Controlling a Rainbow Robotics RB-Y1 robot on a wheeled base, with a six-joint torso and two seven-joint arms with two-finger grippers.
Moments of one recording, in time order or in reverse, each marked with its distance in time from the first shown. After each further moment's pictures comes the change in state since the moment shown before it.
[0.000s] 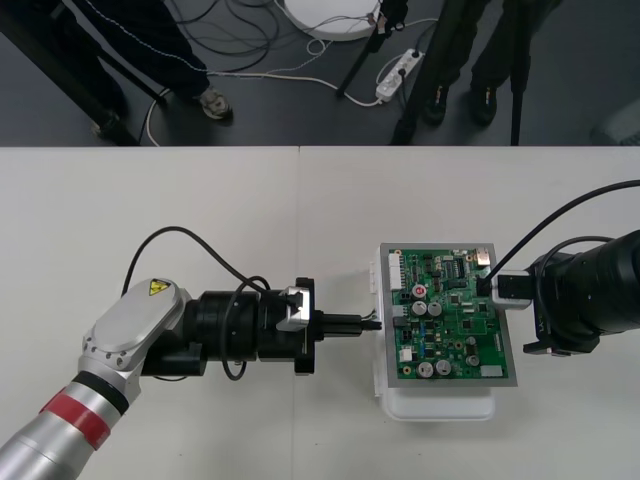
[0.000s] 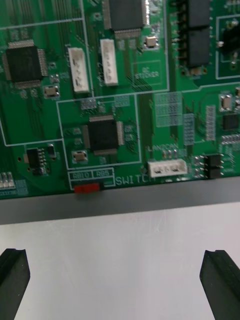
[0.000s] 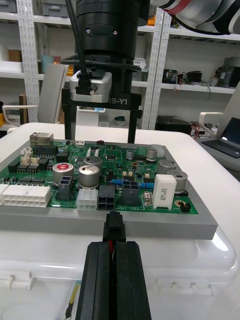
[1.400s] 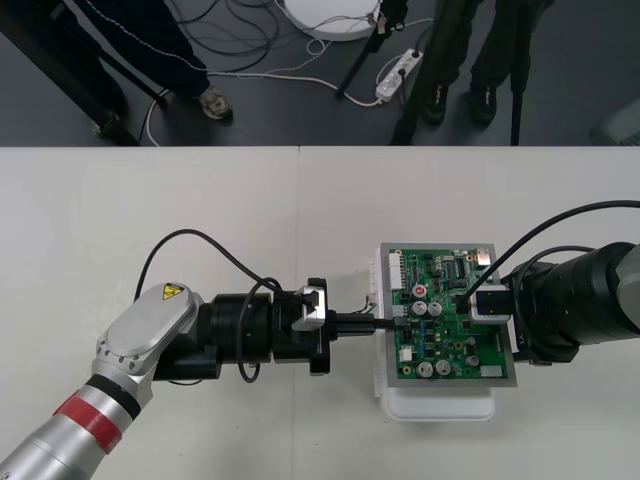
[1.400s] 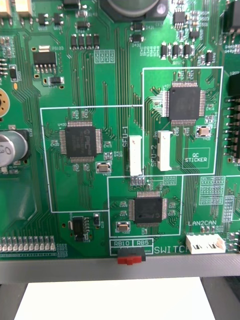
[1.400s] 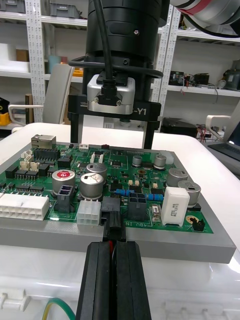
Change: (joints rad) right arm 0.000 0.020 0.068 -0.051 0.045 0.016 0.000; left arm 0.000 -0.026 -0.027 0.000 0.005 0.059 0.000
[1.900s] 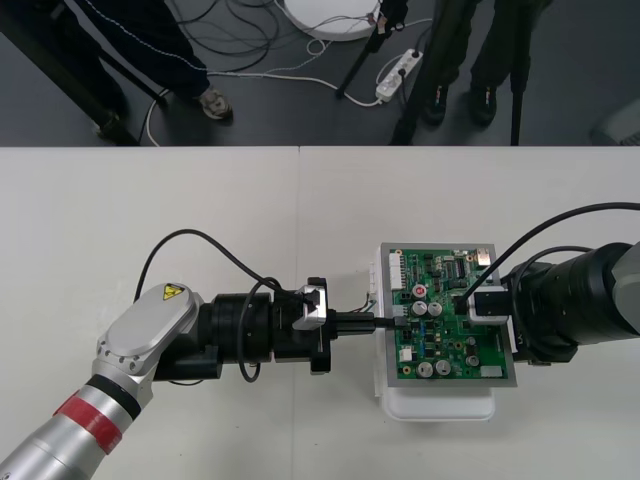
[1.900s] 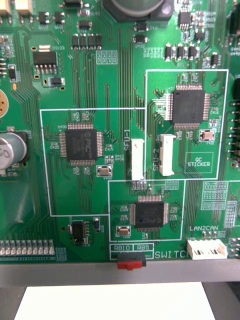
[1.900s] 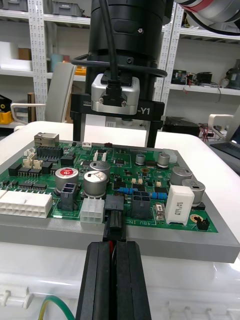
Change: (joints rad) right arm -0.007 0.000 0.014 0.000 0.012 0.000 0.000; left arm 0.000 0.000 -0.002 0.000 0.000 0.013 0.000
